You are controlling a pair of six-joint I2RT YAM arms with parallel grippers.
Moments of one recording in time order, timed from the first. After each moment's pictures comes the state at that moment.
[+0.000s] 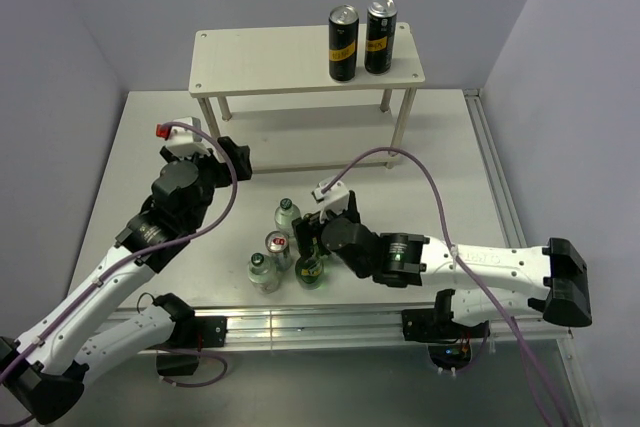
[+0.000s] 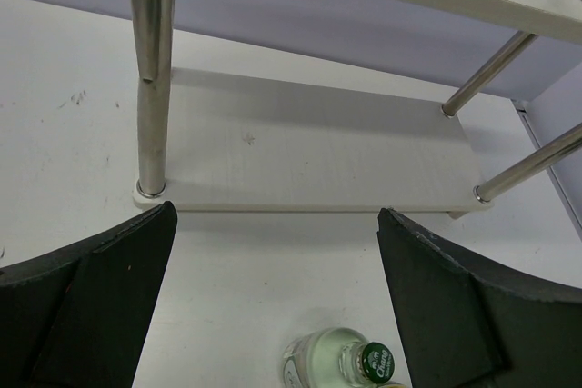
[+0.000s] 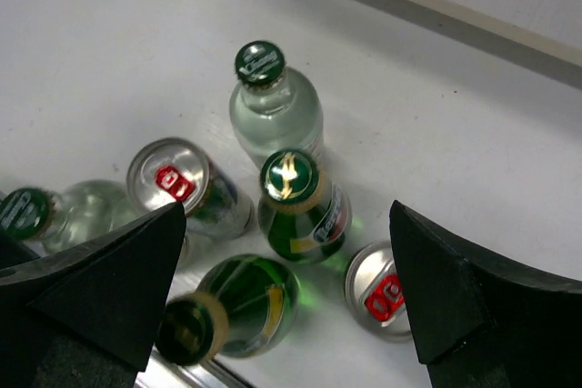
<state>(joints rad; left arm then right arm) -0.64 0.84 0.87 -0.16 -0.50 -0.41 1.30 1.13 0.84 -0.22 0.66 0.42</state>
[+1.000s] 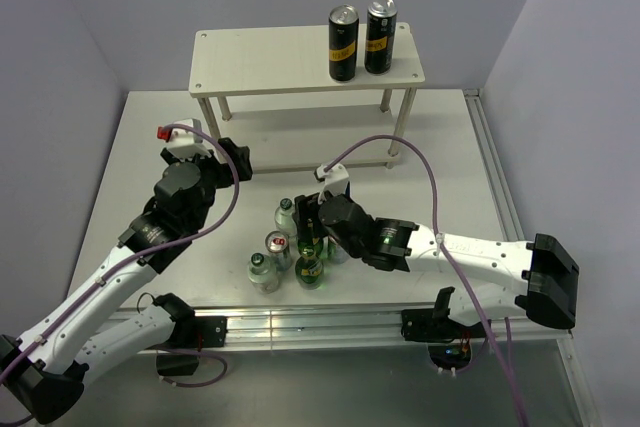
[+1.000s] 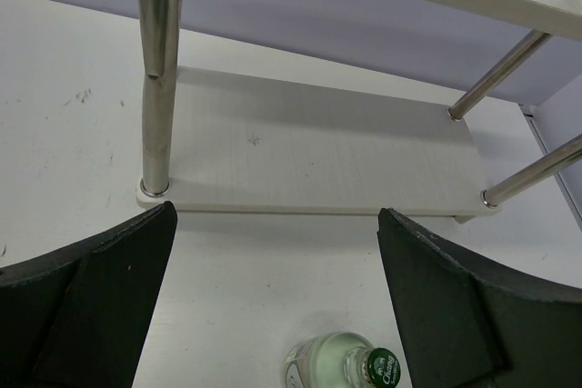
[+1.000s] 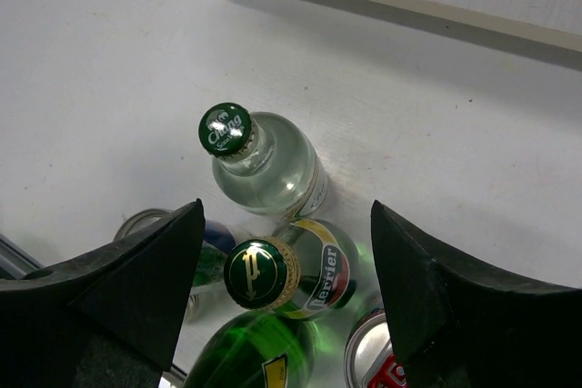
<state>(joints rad) -0.64 0.84 0.84 -0.13 -0.52 -0.41 1.14 1.23 0.85 -0.10 0.52 0.49</state>
